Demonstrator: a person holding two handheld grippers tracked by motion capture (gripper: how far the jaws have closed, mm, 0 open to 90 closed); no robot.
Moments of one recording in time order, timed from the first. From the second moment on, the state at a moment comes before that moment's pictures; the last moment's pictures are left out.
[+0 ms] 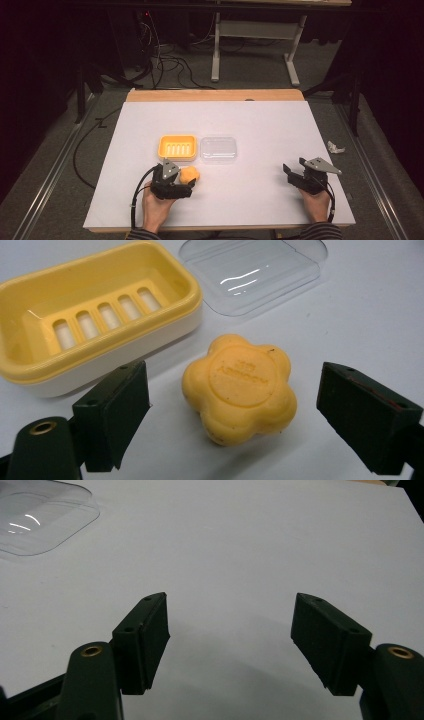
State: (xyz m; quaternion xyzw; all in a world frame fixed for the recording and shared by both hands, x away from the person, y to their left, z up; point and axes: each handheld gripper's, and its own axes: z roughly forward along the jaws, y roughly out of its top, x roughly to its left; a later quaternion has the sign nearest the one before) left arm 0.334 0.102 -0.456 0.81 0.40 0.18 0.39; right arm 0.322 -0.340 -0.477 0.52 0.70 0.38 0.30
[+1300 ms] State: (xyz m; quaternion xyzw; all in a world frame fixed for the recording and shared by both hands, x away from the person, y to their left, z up) left arm 0.356 0.077 -0.474 0.84 0.41 0.16 0.31; right arm 0.322 -0.340 -0.477 0.52 0.70 0.38 0.31
